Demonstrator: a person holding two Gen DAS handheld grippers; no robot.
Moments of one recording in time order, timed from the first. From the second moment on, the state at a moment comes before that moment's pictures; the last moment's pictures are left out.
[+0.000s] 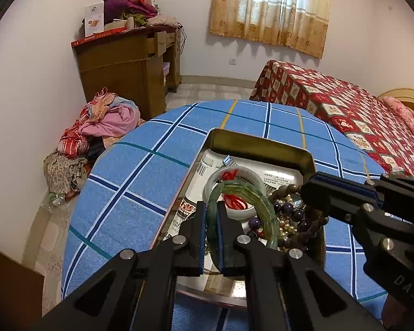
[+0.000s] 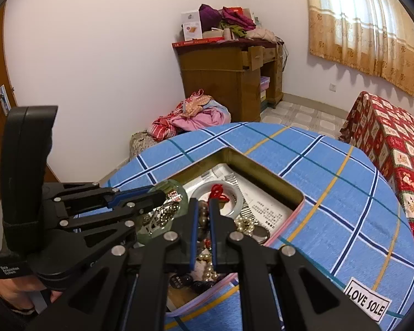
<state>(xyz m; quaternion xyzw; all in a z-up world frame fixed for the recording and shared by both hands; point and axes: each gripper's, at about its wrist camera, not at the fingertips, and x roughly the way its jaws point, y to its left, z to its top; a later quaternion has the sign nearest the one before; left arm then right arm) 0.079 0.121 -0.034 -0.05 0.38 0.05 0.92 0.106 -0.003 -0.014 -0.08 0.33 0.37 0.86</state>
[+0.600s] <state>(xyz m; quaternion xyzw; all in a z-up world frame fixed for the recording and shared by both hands) 0.087 0.120 -0.051 -0.04 0.40 0.06 0.91 0.107 0.006 -0.036 -0.11 0.35 0.35 0.86</state>
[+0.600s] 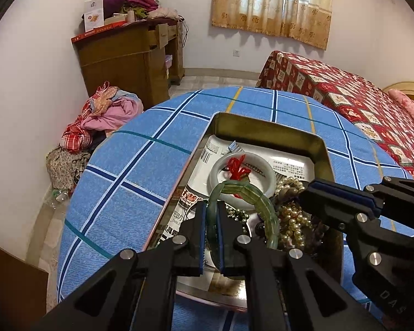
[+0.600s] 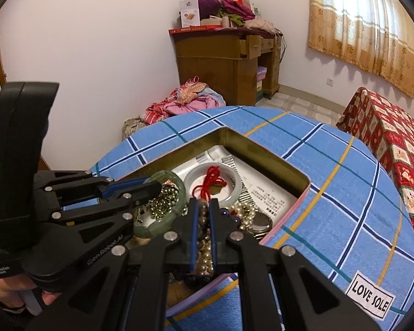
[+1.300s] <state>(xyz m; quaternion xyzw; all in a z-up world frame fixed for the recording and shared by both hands) 0.066 0.131 -0.032 -0.07 0.37 0.09 0.92 0.103 -0.009 -0.021 -0.10 0.33 0.33 0.88</state>
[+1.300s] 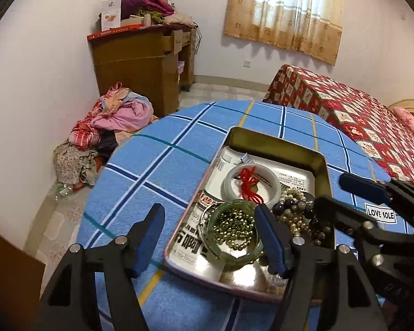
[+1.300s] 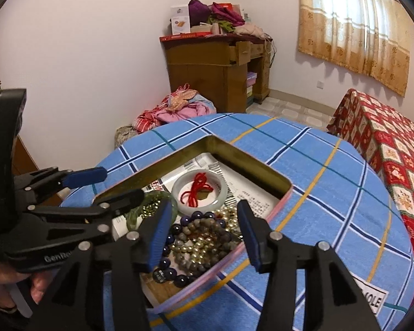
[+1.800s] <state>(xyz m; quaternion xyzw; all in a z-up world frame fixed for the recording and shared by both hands) 0.039 0.127 -0.007 -0.05 0.34 0.10 0.93 0.085 -0.035 -0.004 -0.07 0.31 0.31 0.90</state>
